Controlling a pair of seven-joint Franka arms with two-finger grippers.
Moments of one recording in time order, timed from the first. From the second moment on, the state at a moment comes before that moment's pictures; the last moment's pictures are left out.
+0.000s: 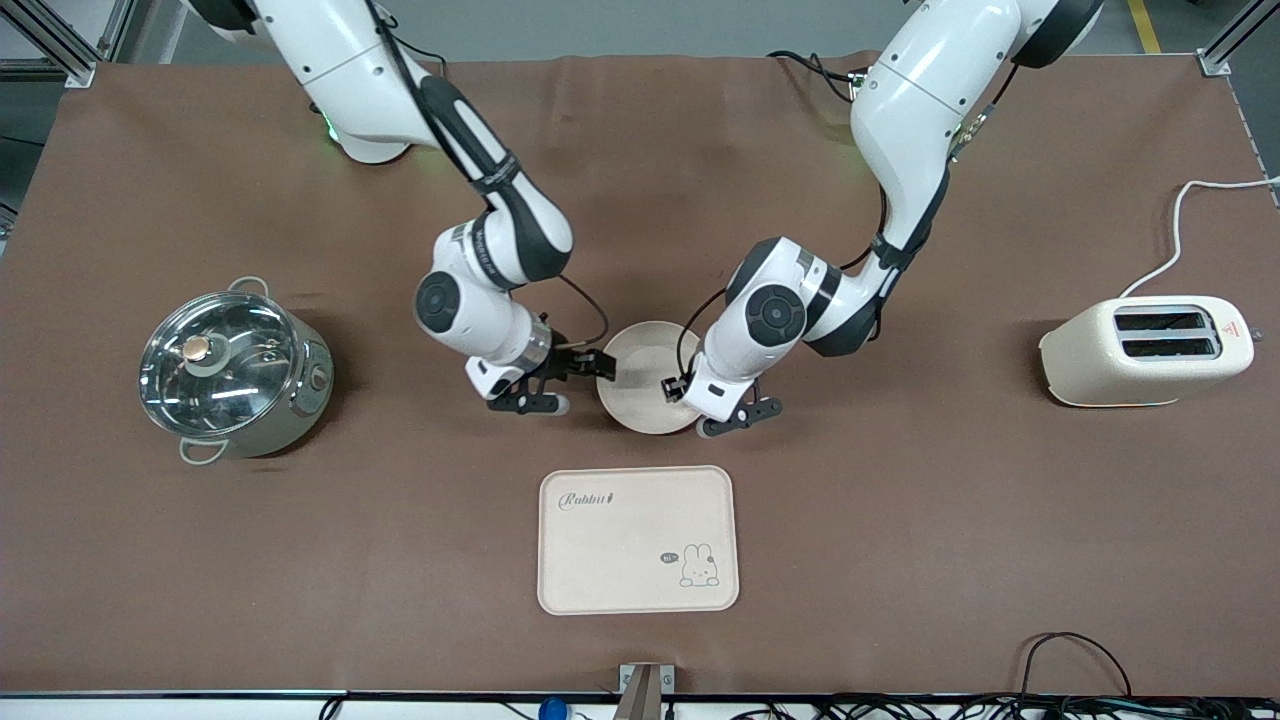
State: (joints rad) left arm -0.46 0.73 -0.21 -1.65 -0.12 2.46 -0.87; right arm 0.60 0.60 0.05 -1.85 0.65 2.59 0.23
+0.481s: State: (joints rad) left arm -0.42 0.69 -0.20 -1.60 0.13 2.34 -0.80; right arm 0.64 0.64 0.04 -1.87 0.65 2.67 0.25
